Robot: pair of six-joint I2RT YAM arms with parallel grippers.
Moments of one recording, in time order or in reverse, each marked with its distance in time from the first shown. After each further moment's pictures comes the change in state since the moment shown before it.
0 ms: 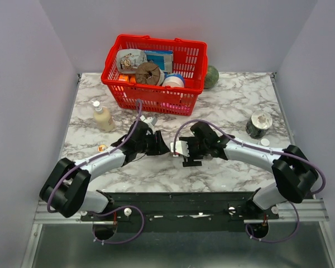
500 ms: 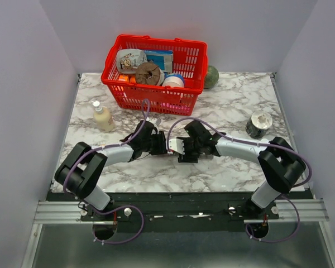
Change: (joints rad) left arm 0.000 0.213 0.036 0.120 0.021 -0.040; right arm 0.007 0.138 0.058 0.032 0.058 0.050
